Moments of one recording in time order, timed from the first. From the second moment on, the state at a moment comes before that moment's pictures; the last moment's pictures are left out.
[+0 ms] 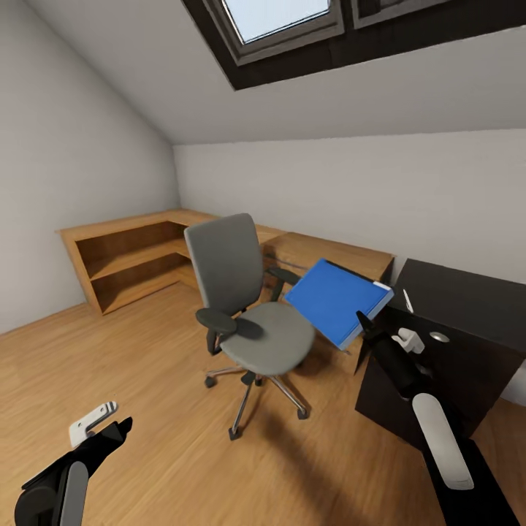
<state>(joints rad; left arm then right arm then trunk) -0.18 -0.15 0.52 -1.52 0.17 0.69 0.09 -0.35 -0.06 -0.11 -1.51 -0.93 0.27 0.08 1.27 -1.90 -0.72</state>
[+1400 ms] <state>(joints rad) -0.16 -0.11 0.51 -0.53 -0.22 -0.12 0.09 -0.31 -0.06 -0.10 -1.57 -0.93 0.27 0.08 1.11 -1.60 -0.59</state>
